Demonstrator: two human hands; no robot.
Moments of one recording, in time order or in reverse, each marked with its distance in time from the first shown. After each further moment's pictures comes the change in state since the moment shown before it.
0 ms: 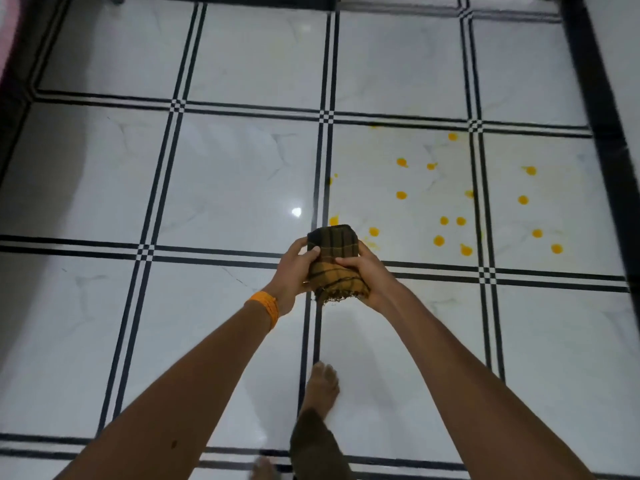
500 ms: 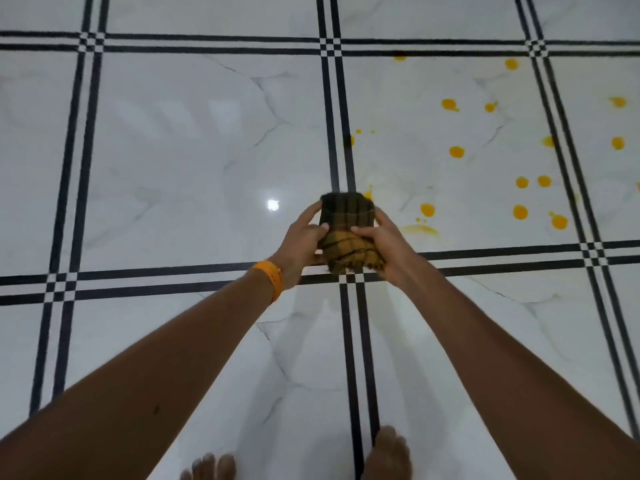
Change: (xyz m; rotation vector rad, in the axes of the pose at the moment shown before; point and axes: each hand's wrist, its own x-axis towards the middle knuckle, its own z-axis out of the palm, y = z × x) left_hand 0.300 -0.104 -0.092 0.108 -0.224 0.087; right_hand 0.305 0.099 0.008 0.012 0.171 -0.182
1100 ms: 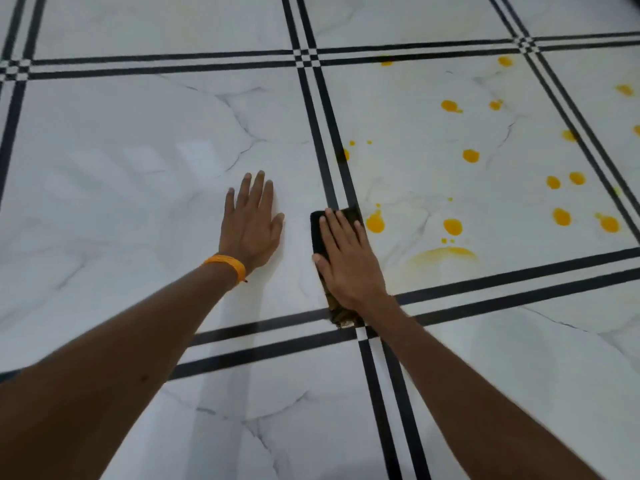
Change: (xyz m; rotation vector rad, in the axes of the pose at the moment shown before) left_hand 0.198 -0.033 -0.107 1.495 0.366 0.696; right_hand 0.165 0.096 0.015 -1.604 0.316 -0.822
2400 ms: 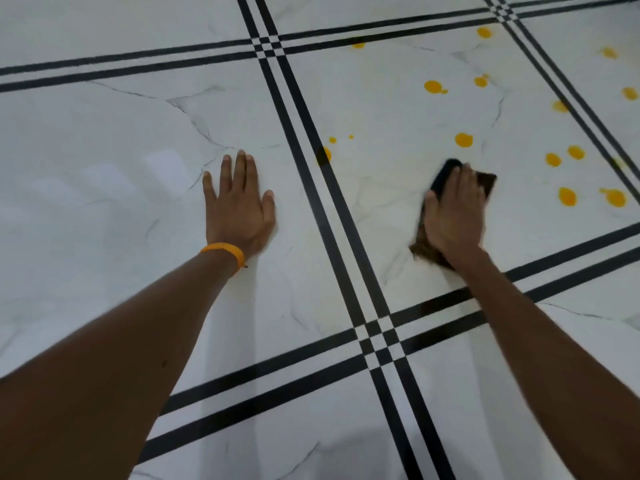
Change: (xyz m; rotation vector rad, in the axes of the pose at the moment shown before) left_hand 0.076 0.002 0.028 0.068 0.046 -0.027; right_hand 0.028 0.160 -0.035 0.087 0.151 0.747
